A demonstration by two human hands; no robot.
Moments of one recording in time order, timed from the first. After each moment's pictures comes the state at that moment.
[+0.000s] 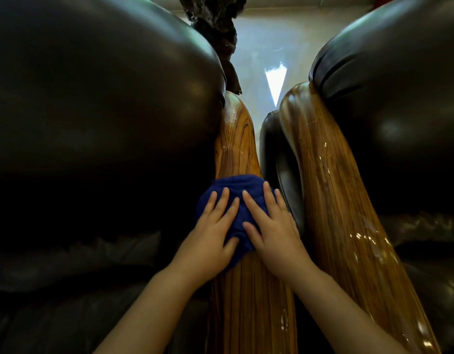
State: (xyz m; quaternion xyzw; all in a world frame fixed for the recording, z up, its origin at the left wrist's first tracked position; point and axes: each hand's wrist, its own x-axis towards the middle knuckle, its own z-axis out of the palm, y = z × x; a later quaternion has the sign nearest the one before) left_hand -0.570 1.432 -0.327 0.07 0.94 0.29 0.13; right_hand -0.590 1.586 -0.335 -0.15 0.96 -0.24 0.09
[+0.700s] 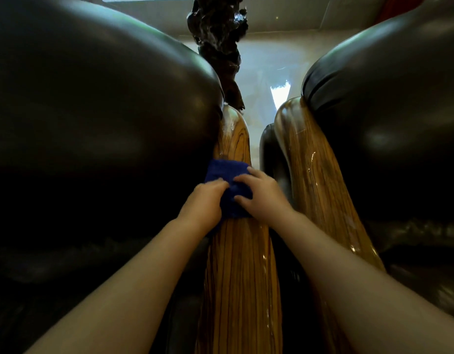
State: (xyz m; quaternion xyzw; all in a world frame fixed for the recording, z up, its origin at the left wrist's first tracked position) left_hand -0.608 1.444 -0.282 0.01 0.97 0.22 0.07; right_hand -0.650 1.582 -0.312 -0.16 0.94 -0.29 0.09
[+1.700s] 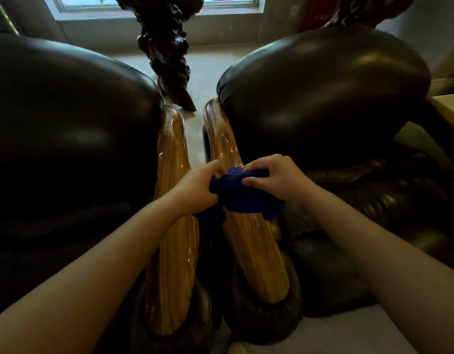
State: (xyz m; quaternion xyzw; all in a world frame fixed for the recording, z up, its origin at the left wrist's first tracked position) left_hand -0.394 1.598 -0.093 0.13 0.90 0.38 0.15; right_hand -0.412 1.802 -0.090 -0.21 0.91 -0.34 0.09
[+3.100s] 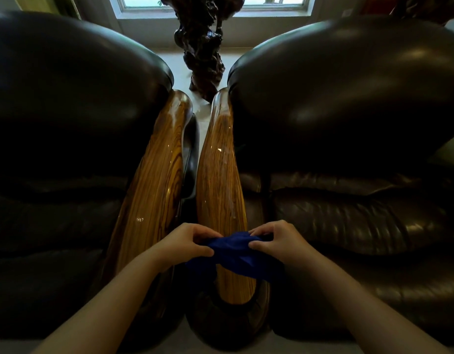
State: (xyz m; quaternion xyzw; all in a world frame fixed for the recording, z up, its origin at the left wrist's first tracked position) left_hand -0.302 1.702 -0.214 -0.04 0.81 0.50 0.30; right_hand -0.360 1.934 -0.248 -0.18 0.85 -0.40 0.28
